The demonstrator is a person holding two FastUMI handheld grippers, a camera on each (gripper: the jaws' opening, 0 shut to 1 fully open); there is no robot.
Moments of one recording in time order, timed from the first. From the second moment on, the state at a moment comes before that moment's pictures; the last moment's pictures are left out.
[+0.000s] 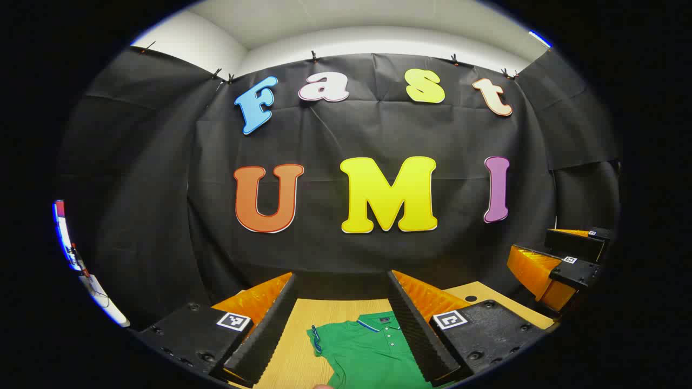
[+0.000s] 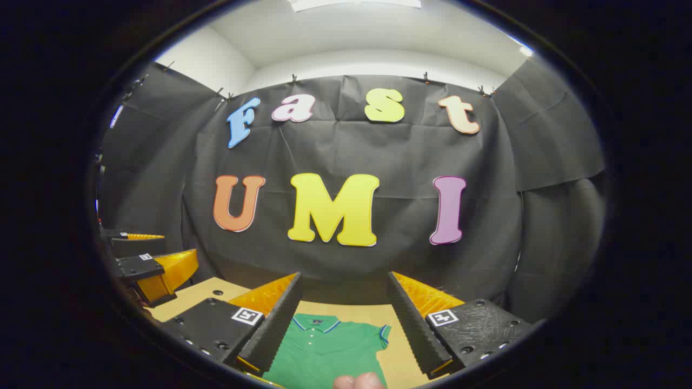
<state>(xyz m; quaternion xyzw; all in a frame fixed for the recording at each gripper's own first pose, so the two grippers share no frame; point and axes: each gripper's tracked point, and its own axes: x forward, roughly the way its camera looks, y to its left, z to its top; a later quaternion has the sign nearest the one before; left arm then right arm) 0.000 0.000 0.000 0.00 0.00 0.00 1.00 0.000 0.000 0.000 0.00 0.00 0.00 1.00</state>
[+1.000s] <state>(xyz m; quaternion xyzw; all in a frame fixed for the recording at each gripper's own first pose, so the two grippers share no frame) 0.010 -0.006 -0.003 0.00 0.00 0.01 1.00 0.018 -0.026 -0.012 0.00 0.01 0.00 1.00</state>
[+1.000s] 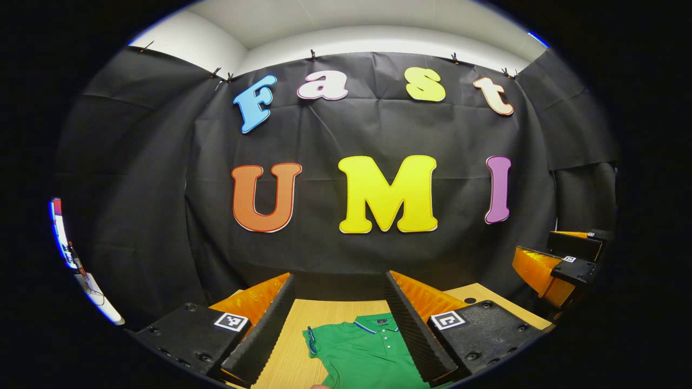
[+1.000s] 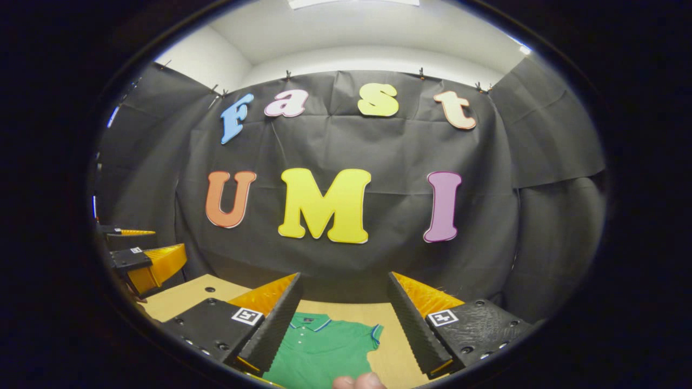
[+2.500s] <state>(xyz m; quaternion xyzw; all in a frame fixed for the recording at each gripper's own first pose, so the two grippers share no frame) 0.094 -0.044 -0.027 0.02 0.04 0.05 1.00 0.218 -0.132 -0.387 -0.04 0.37 0.04 0.93</state>
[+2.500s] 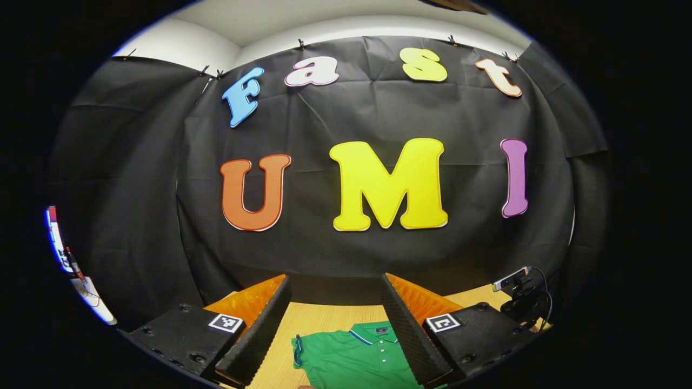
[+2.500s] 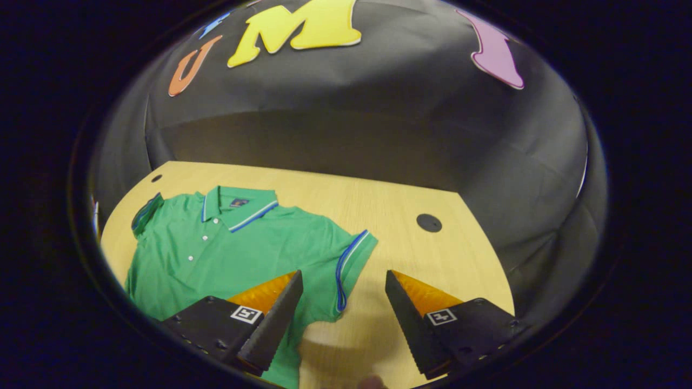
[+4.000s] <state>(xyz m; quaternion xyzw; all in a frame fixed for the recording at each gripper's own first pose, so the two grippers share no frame) 0.054 0.032 -0.050 -0.01 0.07 0.09 0.99 0.238 -0.006 -0.320 0.03 0.38 0.08 0.92</state>
